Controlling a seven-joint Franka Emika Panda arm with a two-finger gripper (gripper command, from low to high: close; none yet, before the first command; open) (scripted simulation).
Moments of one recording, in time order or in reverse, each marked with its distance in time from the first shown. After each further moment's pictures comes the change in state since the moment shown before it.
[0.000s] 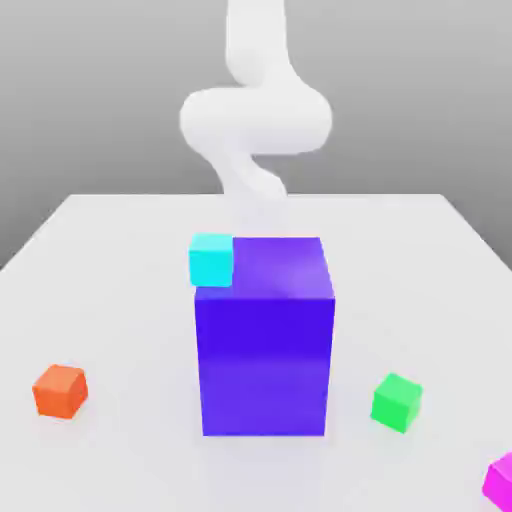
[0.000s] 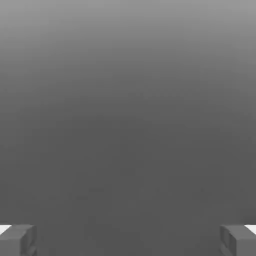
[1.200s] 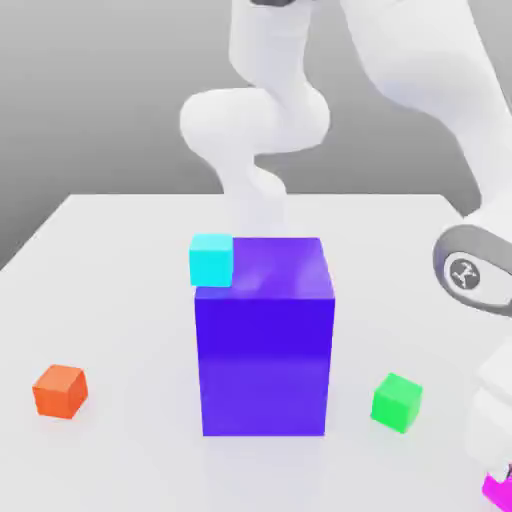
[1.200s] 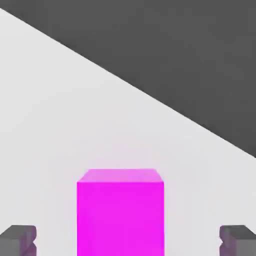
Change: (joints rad) arm 0.275 1.296 0.229 0.159 -0.316 0.362 0.236
